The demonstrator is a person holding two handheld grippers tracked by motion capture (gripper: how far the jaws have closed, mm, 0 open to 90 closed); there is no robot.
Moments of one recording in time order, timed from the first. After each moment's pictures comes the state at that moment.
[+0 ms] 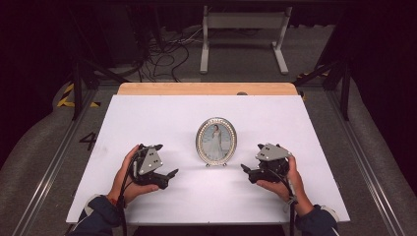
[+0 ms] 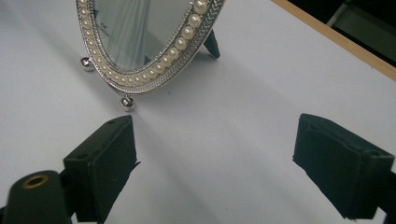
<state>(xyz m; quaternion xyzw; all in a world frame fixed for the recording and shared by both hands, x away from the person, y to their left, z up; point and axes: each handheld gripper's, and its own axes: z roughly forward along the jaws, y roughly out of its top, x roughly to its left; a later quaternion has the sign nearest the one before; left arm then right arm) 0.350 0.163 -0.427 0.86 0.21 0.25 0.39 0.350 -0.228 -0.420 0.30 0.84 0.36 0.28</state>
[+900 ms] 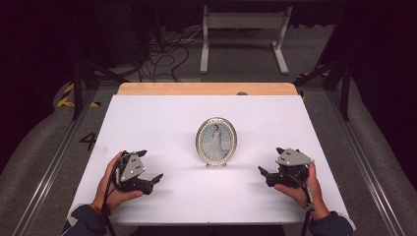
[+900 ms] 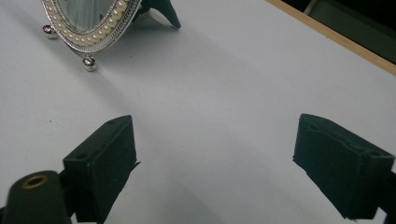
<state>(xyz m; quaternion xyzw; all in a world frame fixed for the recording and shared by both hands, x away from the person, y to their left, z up) 0.337 0.207 -0.439 0.85 0.24 0.25 0.40 0.333 -0.276 -0.425 0.33 0.82 0.36 0.30</state>
